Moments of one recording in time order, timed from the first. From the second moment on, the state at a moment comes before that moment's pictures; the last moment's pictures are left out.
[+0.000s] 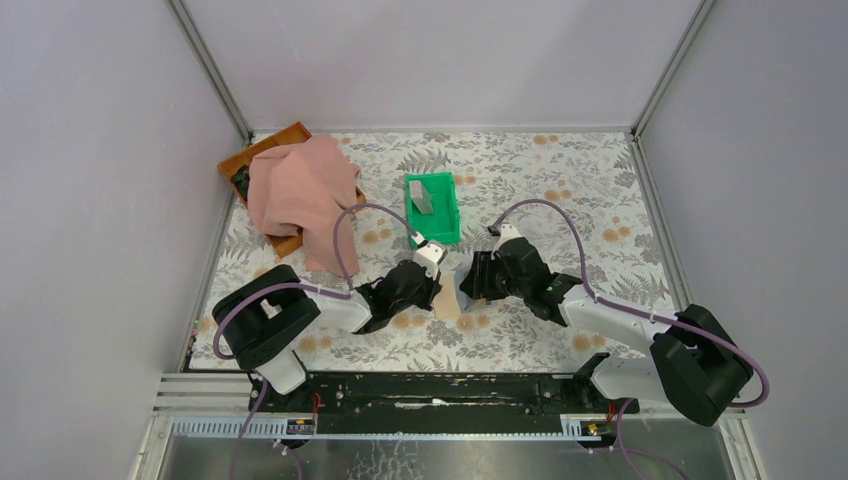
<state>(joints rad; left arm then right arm) -0.90 1.64 0.52 0.55 -0.11 -0.28 0.69 1.25 0.52 0.04 -0.09 0.59</state>
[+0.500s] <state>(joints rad) -0.90 1.63 0.52 0.55 -0.12 -0.29 0.78 1.37 0.57 0.10 -0.12 0.62</state>
